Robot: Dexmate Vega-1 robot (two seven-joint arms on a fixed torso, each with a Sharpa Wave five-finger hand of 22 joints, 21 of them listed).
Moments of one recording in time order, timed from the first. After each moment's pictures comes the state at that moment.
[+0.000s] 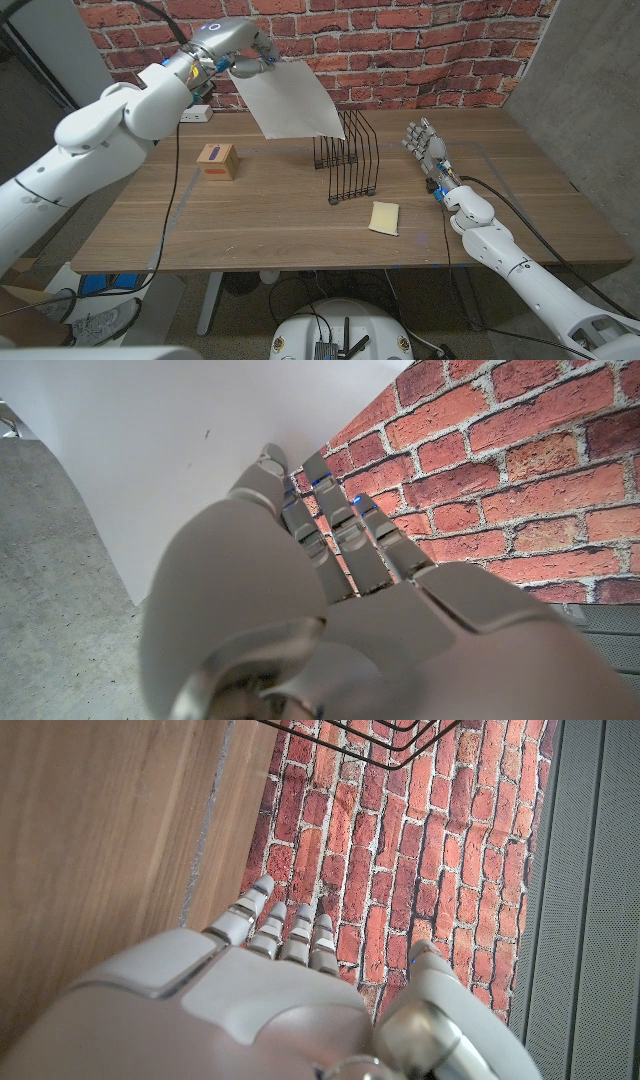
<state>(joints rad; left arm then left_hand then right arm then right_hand) 0.87 1.04 0.13 -2.19 0.47 0.10 0.01 1.21 0.10 0.32 -0.17 0.19 1.07 -0.12 0.21 0.20 1.13 -0.21 0.21 0.20 1.01 -0.16 0.20 0.18 0.41 -0.05 0.19 0.17 -0.92 -0.51 -0.36 -1.39 0.65 0.36 0.04 0.04 0.08 0.36 0.04 0.19 0.12 -0.03 0.19 0.17 0.12 0.00 0.19 0.19 0.01 -0.01 0.24 0.32 0.25 0.00 0.18 0.17</state>
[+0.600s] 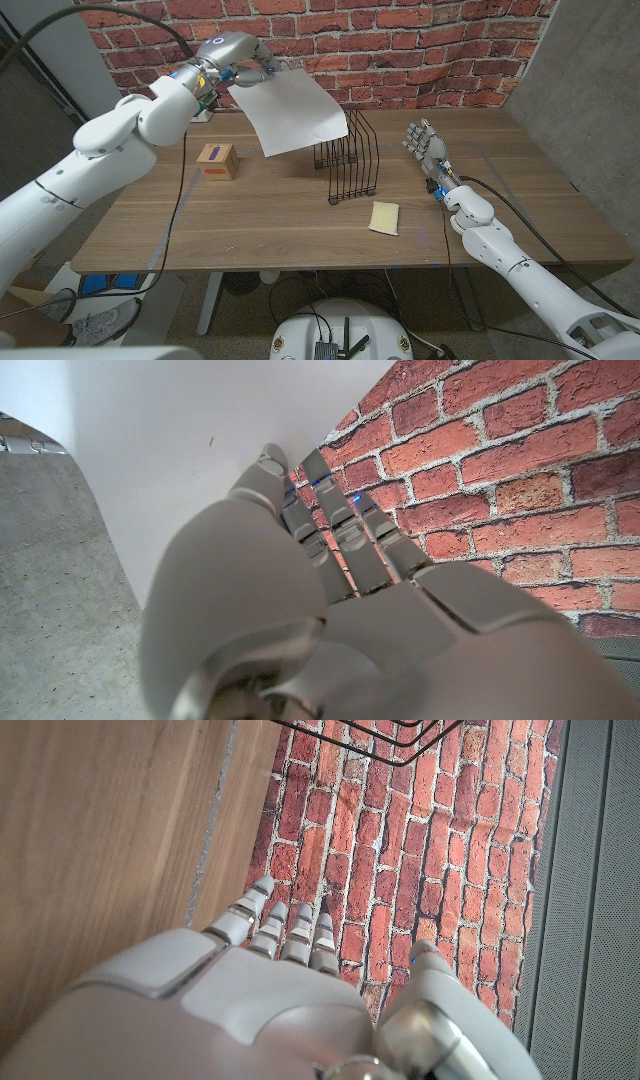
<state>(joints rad) 0.84 1.03 0.20 -2.13 0.47 0.09 0.04 1.21 0.10 0.31 -0.17 0.19 1.07 -0.12 0.21 0.20 1.13 -0.21 0.21 0.20 1.01 -0.16 0.20 0.18 0.42 -0.04 0.19 0.17 -0.91 -0.51 -0.36 -1.37 0.66 0.36 0.05 0.04 0.08 0.36 0.04 0.19 0.12 -0.03 0.19 0.17 0.12 0.00 0.19 0.19 0.01 -0.01 0.24 0.32 0.25 0.00 0.18 0.17</state>
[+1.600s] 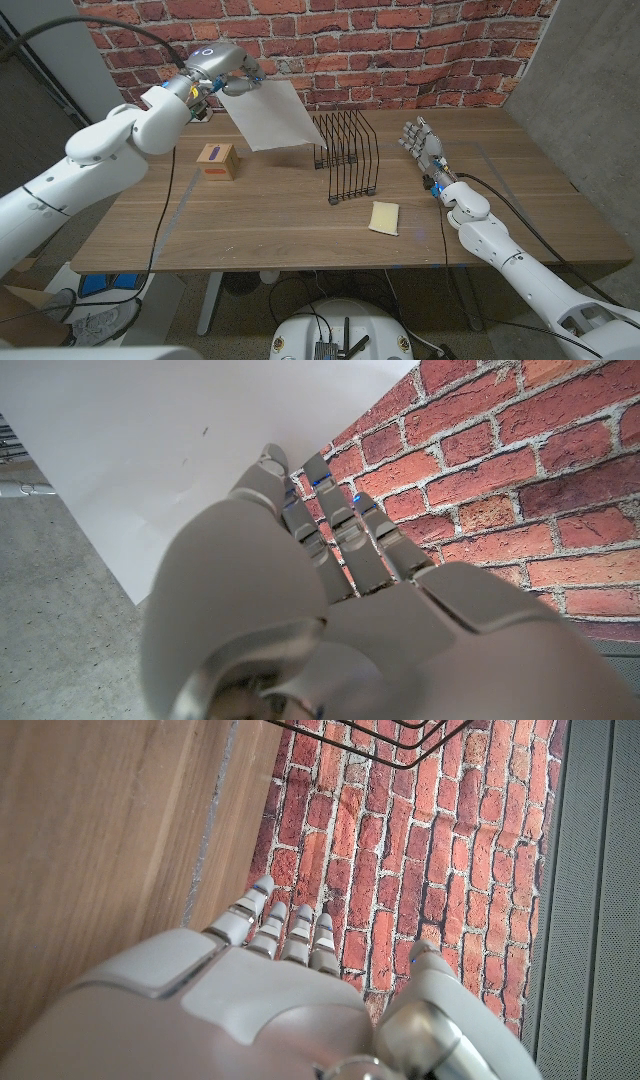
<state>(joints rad) 0.90 1.08 0.18 -2.11 0.46 0.13 0.06 1.21 0.11 0.31 -0.17 0.19 1.07 -0.12 0.21 0.20 1.13 -0.21 0.21 0.20 1.00 -0.16 0.20 0.18 0.42 -0.04 0.19 0.17 -0.87 -0.49 -0.38 -1.33 0.65 0.35 0.07 0.04 0.08 0.36 0.04 0.19 0.12 -0.03 0.19 0.17 0.12 0.00 0.19 0.19 0.01 -0.01 0.24 0.32 0.25 0.00 0.18 0.17</state>
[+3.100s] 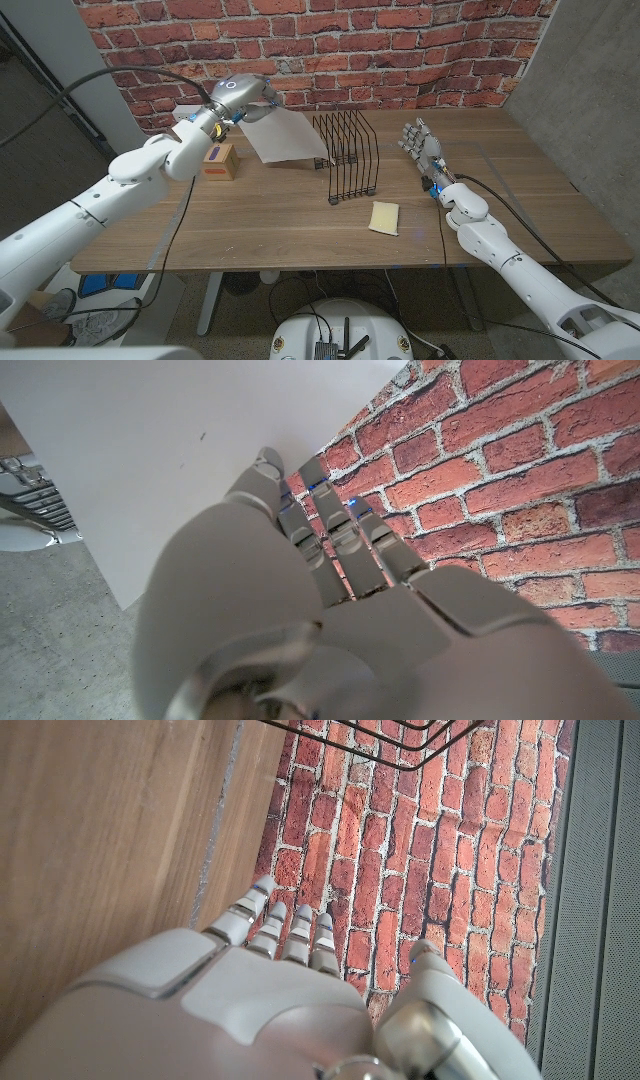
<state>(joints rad) 0.82 1.00 0.38 -1.89 0.66 -0.04 0.28 1.21 0.11 0.30 -0.17 0.20 1.07 -0.12 0.21 0.20 1.13 -0.21 0.21 0.20 0.99 -0.15 0.20 0.18 0.42 -0.04 0.19 0.17 -0.87 -0.49 -0.38 -1.34 0.65 0.34 0.05 0.04 0.08 0.36 0.04 0.19 0.13 -0.02 0.19 0.17 0.12 0.00 0.19 0.19 0.01 -0.01 0.24 0.32 0.25 0.00 0.18 0.17</state>
